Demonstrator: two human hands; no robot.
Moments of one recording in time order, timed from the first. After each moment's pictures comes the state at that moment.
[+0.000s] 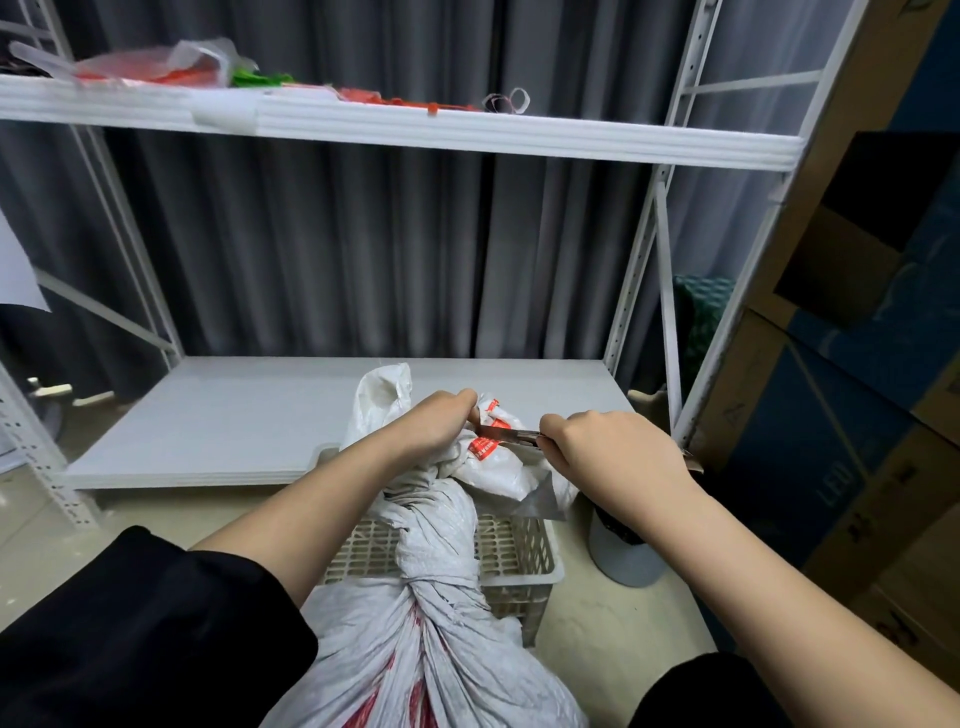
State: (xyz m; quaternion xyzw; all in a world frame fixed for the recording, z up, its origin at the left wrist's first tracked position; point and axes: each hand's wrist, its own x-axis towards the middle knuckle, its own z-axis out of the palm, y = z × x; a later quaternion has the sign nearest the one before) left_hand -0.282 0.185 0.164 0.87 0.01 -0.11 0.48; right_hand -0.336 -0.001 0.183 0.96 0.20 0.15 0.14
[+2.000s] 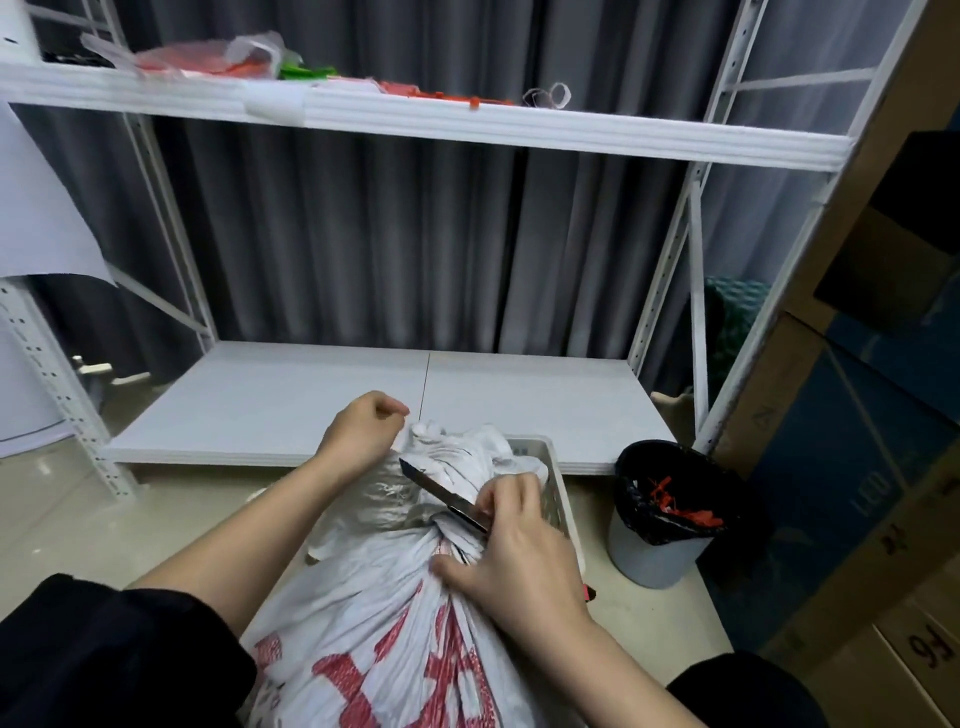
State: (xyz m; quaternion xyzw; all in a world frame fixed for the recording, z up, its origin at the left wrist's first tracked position) left_hand -0.290 0.282 0.114 0.87 0.10 0.07 0.48; right_hand -0.402 0.090 0.107 0.96 0.13 0.08 -0.22
